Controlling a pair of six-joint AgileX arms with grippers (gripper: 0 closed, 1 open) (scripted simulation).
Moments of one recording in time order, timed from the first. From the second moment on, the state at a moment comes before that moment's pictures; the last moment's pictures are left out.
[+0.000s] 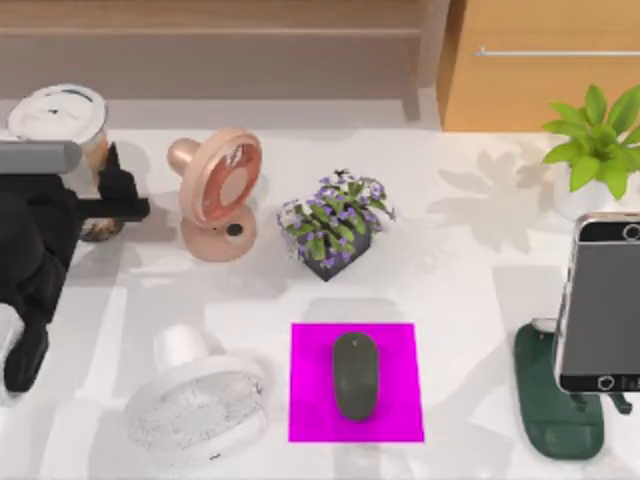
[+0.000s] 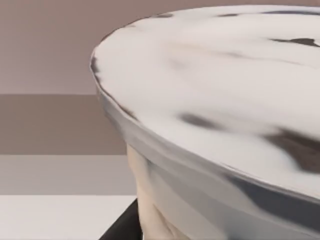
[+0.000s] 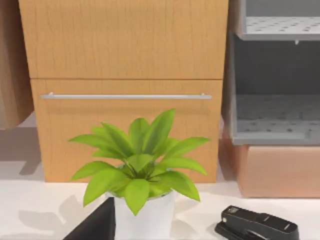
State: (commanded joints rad) left arm -0.11 2.09 0.52 1.47 -0.06 0.00; right arm 0.00 0.00 0.00 0.00 0.00 0.00
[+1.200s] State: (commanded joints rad) left arm -0.11 2.04 0.52 1.42 -0.06 0.00; right arm 0.00 0.00 0.00 0.00 0.00 0.00
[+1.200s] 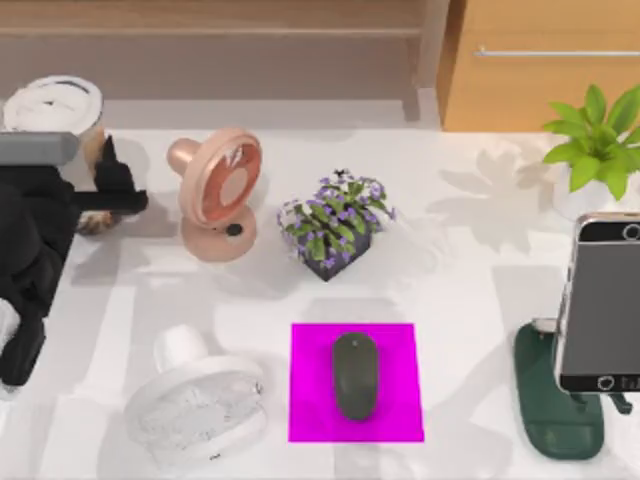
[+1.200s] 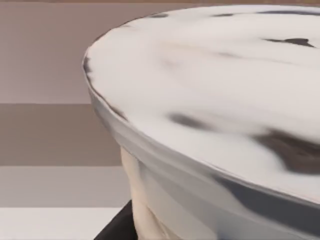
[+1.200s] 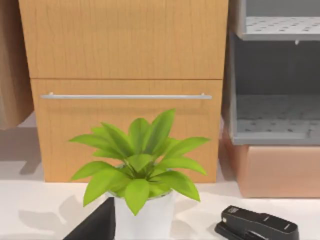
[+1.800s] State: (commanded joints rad) left arm -0.18 1.82 0.75 1.31 -0.06 0.00; right arm 0.00 0.00 0.00 0.00 0.00 0.00
